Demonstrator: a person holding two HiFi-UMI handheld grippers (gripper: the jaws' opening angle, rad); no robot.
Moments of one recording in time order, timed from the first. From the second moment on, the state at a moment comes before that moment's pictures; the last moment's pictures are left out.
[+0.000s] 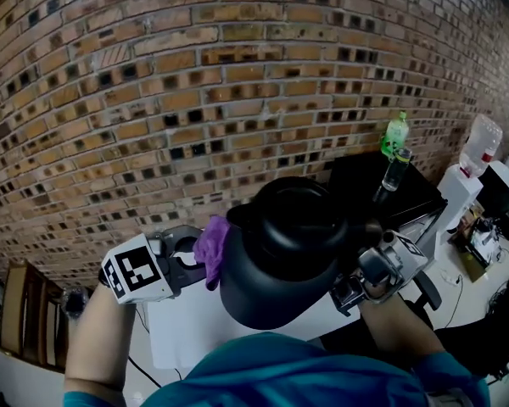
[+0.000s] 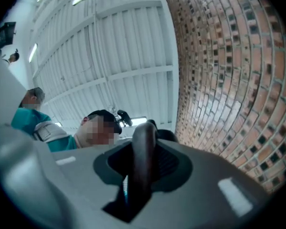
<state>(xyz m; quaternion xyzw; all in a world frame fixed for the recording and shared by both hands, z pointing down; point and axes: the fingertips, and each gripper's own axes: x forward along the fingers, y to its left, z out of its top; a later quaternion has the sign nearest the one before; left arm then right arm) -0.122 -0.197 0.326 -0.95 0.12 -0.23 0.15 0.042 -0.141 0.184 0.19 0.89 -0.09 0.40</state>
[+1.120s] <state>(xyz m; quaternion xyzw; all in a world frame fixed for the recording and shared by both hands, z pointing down) -0.070 -0.244 0.295 -0.98 0.03 -0.17 0.10 0.024 -0.120 0.229 0.17 0.92 -0.09 0.33</state>
